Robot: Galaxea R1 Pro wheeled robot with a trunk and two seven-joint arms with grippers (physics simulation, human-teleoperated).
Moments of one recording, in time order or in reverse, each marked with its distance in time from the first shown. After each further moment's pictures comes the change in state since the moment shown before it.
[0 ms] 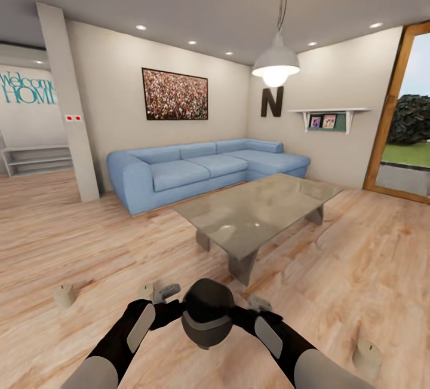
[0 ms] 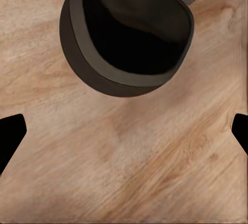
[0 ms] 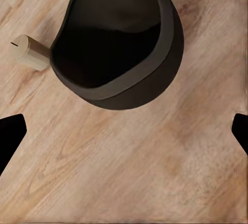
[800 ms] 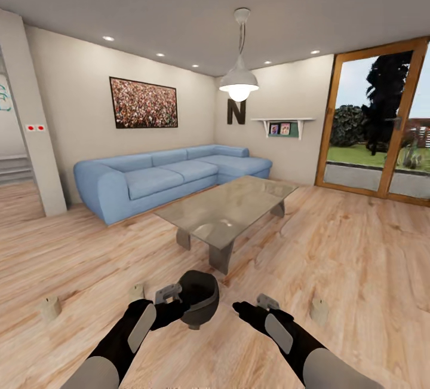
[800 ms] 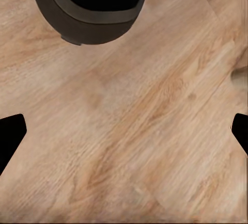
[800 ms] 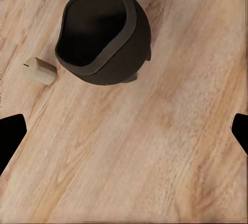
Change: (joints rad) left arm 0.000 -0.005 -0.002 0.000 0.000 0.001 0.000; right arm 0.000 -0.041 -0.075 -0.001 -0.030 0.001 0.063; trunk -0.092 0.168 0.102
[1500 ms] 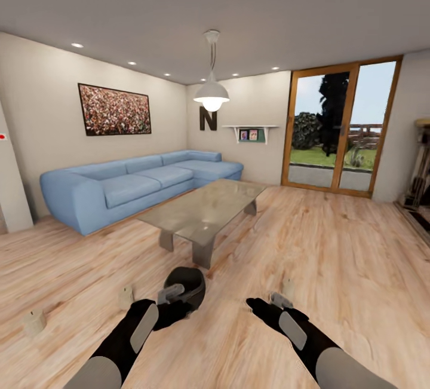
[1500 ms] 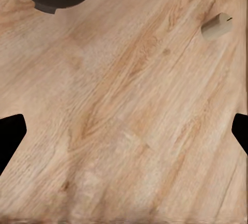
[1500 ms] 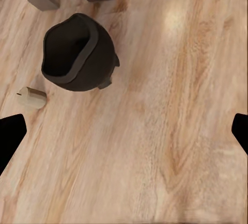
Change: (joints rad) left arm 0.000 -0.011 -0.005 0.000 -0.001 0.008 0.001; right arm 0.000 -0.057 -0.092 0.000 -0.002 -0.002 0.018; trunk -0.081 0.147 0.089
